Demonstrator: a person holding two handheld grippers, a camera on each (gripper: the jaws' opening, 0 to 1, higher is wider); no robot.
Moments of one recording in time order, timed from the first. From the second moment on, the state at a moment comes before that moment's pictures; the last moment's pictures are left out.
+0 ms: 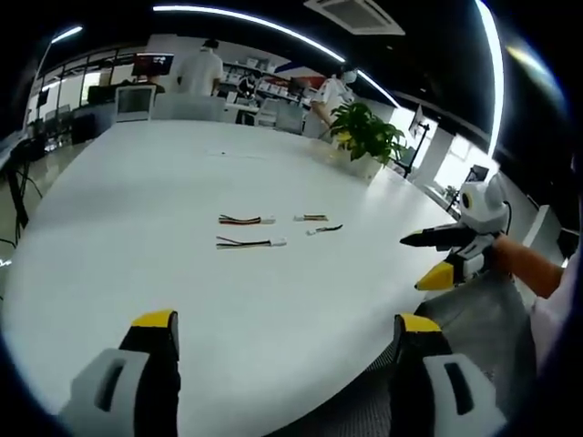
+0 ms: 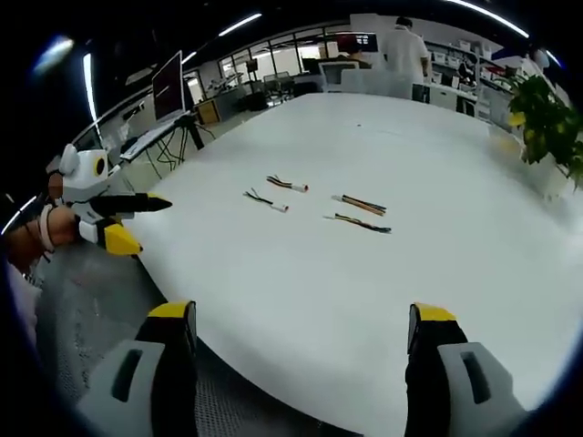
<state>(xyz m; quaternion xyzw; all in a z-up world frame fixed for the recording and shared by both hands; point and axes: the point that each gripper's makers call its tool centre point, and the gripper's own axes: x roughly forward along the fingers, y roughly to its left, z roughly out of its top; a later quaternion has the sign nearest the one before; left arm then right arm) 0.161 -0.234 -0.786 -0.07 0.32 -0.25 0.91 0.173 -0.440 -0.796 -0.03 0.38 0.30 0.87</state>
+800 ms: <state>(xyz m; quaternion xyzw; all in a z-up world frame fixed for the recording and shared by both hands) 0.158 -0.242 -0.787 -0.07 0.33 -0.27 0.90 0.183 -0.448 -0.792 -0.03 0.37 0.28 0.89</state>
